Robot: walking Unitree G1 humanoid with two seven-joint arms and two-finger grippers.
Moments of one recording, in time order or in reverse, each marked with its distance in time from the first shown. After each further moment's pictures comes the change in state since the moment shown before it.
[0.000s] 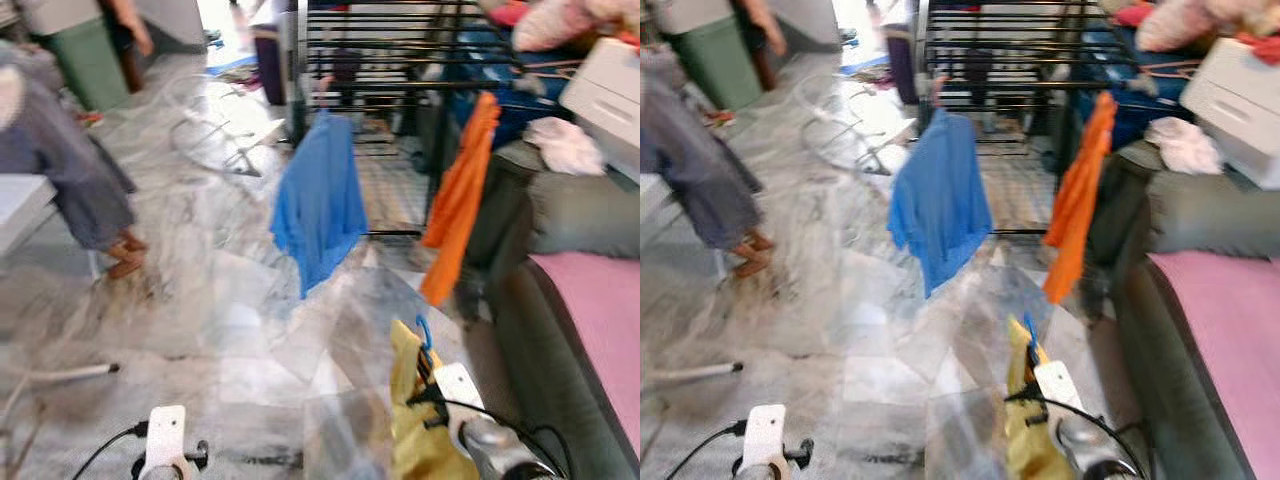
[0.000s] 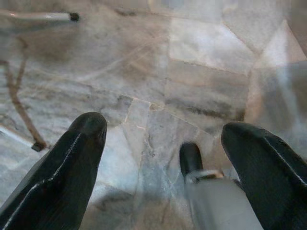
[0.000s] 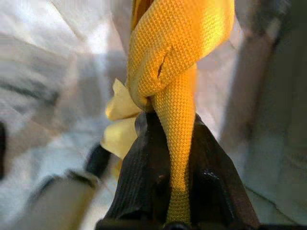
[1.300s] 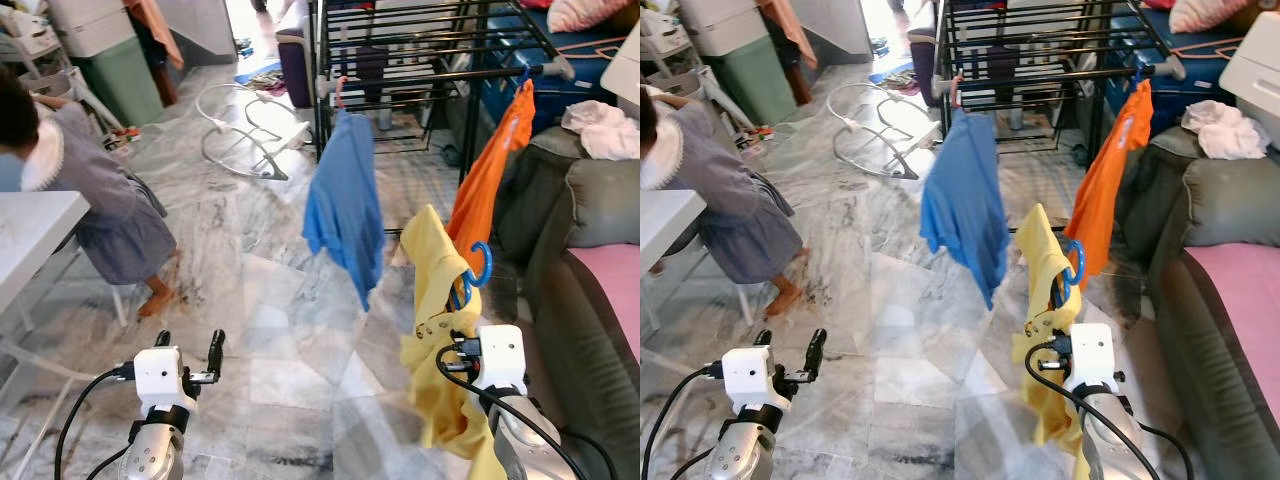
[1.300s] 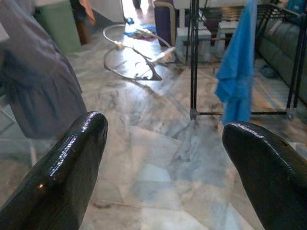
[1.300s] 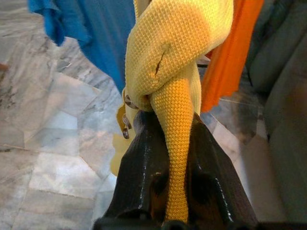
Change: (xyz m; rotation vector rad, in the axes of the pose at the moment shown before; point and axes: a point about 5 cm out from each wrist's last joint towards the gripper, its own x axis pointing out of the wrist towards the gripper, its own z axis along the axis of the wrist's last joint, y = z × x) left arm -0.051 -0.018 0.088 -0.069 -0.777 -0.230; right arm -0.061 -0.024 0.054 0.188 -0.547 -0.098
